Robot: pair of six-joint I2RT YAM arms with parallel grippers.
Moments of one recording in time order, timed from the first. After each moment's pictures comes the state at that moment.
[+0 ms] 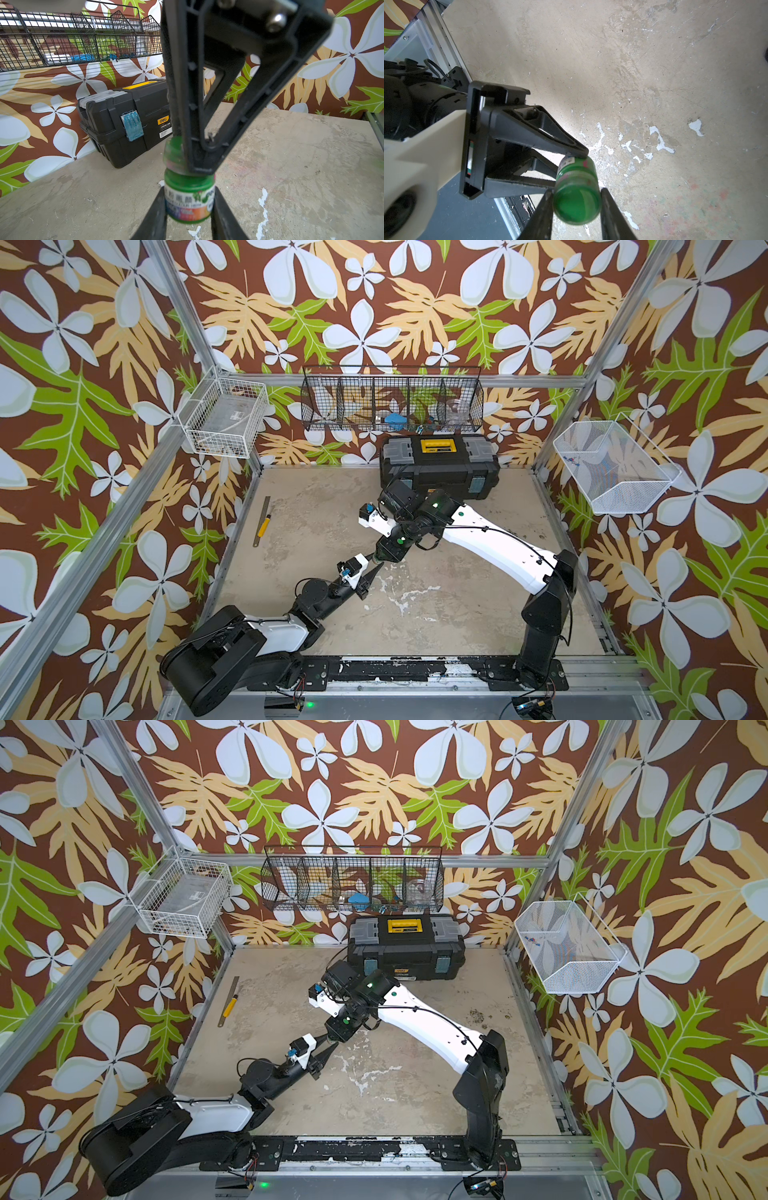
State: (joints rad) left arm -0.66 1.24 0.07 1.25 0.16 0.12; right arm 0.89 1.86 1.88 -1.15 -0.23 -0.04
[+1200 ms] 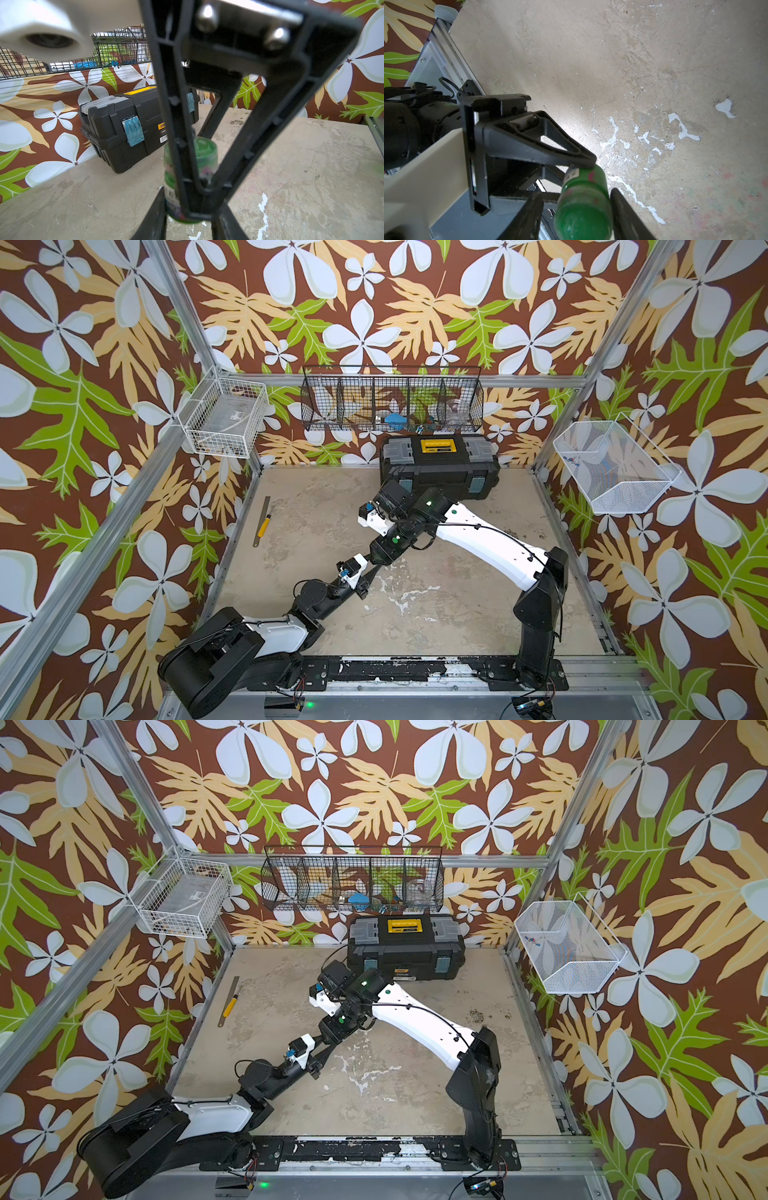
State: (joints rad) left arm -0.66 1.23 0.07 1.26 0.16 0.12; right arm 0.90 1.91 1.95 -1.20 -0.28 0.11
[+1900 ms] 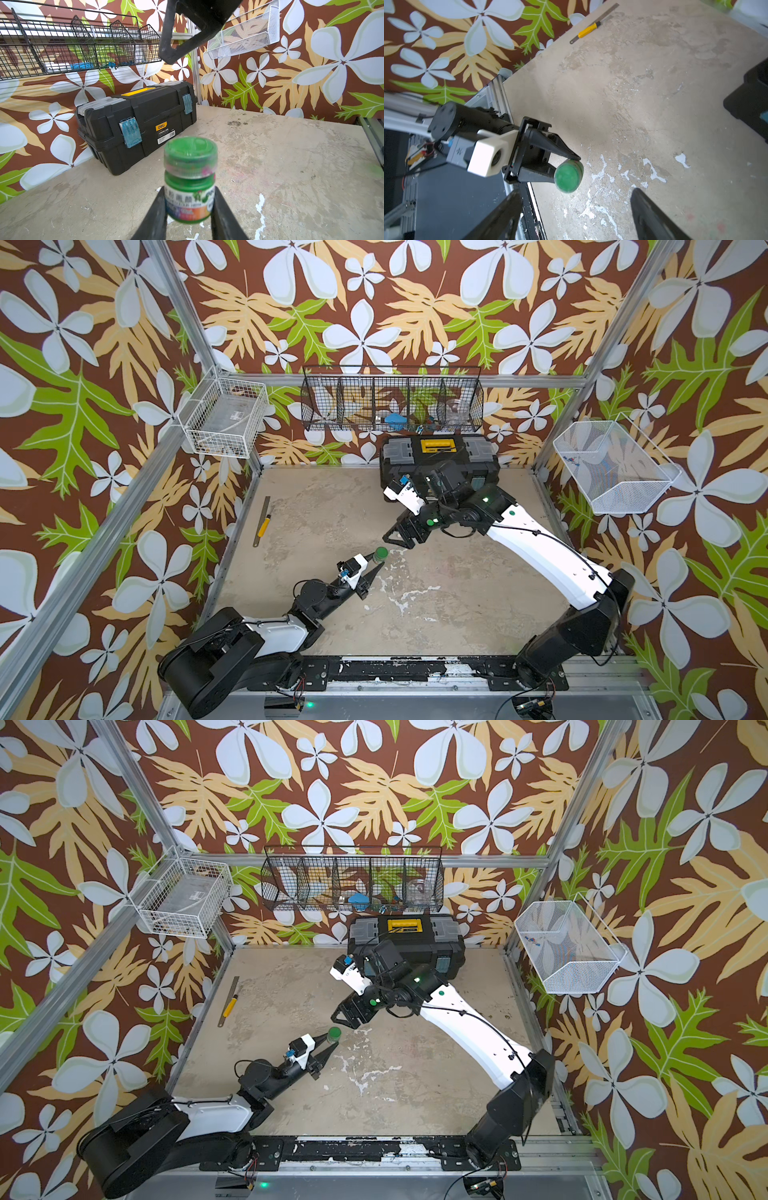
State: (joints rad) left arm -0.66 1.23 0.07 1.26 0.19 0.11; right arm 0.72 1.57 1.61 -0.83 -0.52 -0.10
